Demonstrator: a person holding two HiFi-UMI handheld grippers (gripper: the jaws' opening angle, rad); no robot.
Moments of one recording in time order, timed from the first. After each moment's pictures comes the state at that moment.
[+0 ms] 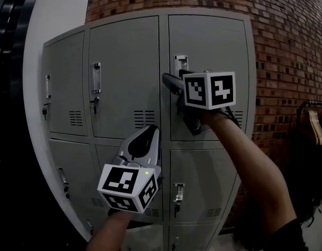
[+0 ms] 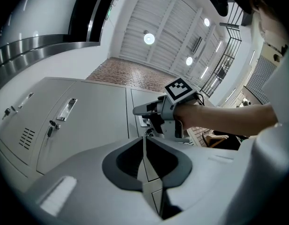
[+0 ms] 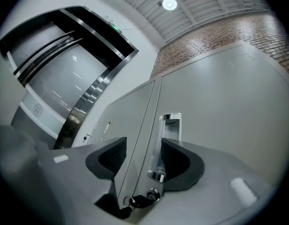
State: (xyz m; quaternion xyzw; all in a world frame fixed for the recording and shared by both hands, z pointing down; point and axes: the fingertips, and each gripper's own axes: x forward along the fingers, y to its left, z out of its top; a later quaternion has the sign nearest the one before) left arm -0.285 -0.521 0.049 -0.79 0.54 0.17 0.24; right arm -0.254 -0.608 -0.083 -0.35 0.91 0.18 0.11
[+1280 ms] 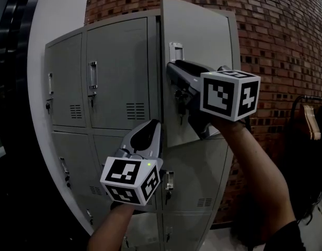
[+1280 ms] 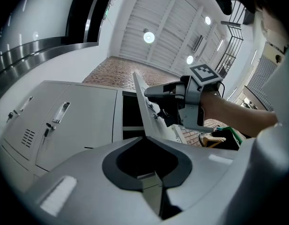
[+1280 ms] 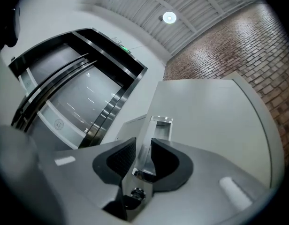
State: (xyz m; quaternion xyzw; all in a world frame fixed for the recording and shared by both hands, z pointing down) left arm -0.232 -0.487 0.053 -0.79 0.55 0.16 0.23; right arm -0.192 -0.493 -0.083 -0.26 0.93 0.21 0.17
